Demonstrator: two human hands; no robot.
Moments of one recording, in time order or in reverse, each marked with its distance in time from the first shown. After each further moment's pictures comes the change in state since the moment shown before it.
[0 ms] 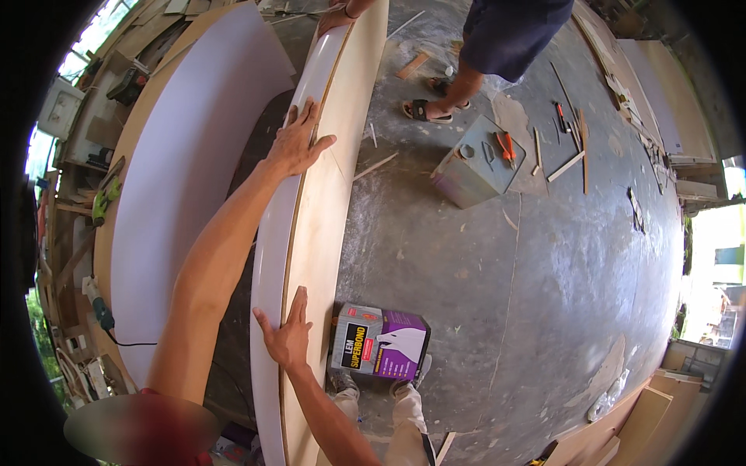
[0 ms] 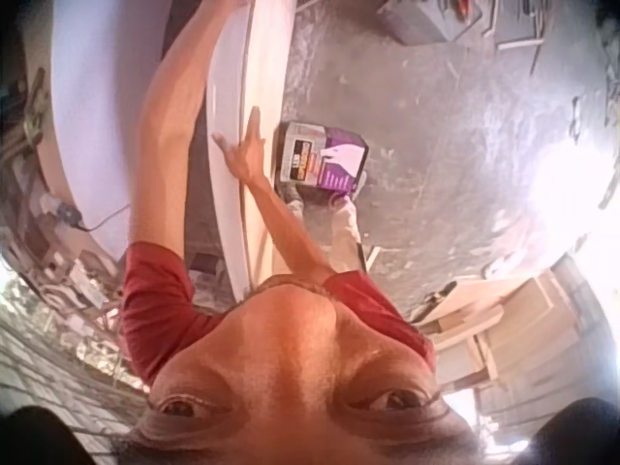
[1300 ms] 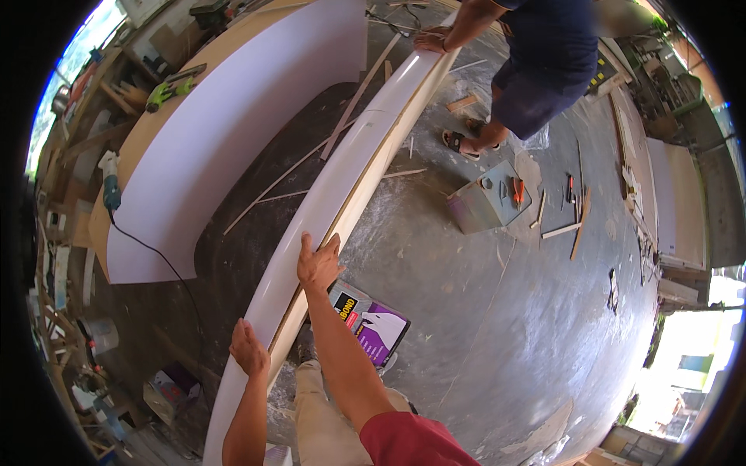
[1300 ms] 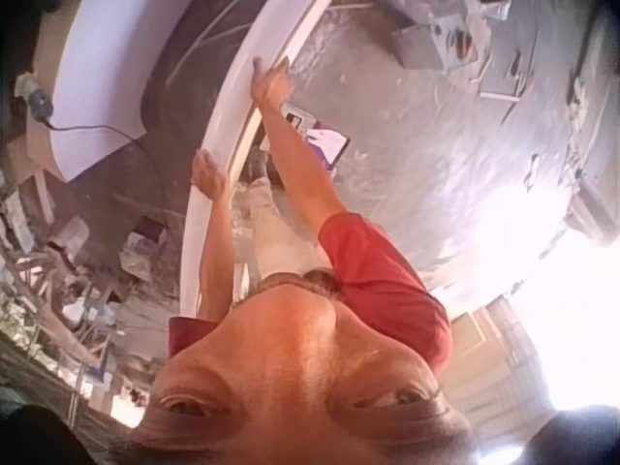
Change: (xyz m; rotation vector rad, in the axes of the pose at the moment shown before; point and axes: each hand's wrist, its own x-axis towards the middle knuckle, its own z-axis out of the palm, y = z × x) left_hand -0.597 0.085 0.121 -0.310 0.372 -1.223; right_hand 0.002 0.012 0.003 -0.400 0.264 -0.142
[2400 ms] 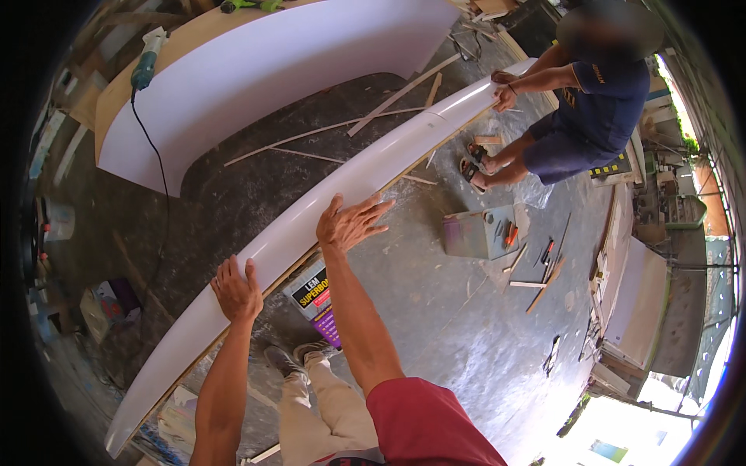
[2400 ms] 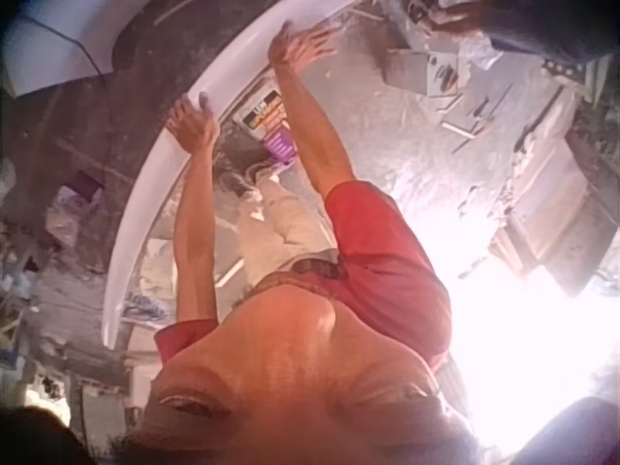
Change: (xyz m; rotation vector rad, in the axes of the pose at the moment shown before) left_hand 0.000 0.022 -0.009 0.119 -0.039 -0.101; right_hand 0.000 -0.012 -0.009 -0.391 0.077 -0.394
